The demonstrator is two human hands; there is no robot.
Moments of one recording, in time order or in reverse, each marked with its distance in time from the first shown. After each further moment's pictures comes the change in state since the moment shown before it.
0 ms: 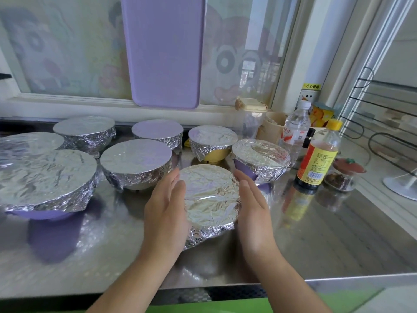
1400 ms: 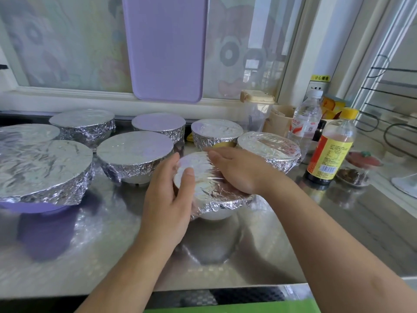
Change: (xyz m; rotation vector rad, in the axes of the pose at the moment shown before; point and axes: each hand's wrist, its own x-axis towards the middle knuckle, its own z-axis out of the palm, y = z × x) left_hand 0.023 -0.030 -0.003 0.295 -0.010 0.309; right_hand 0.075 -0.054 0.017 -1.045 -0.532 -0.223
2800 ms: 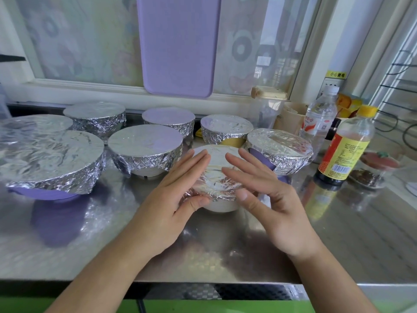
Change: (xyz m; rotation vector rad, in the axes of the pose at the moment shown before) left_hand -0.005 -0.008 -0.038 0.156 -0.429 0.319; right_hand -0.073 0.042 0.051 0.602 0.319 -0.465
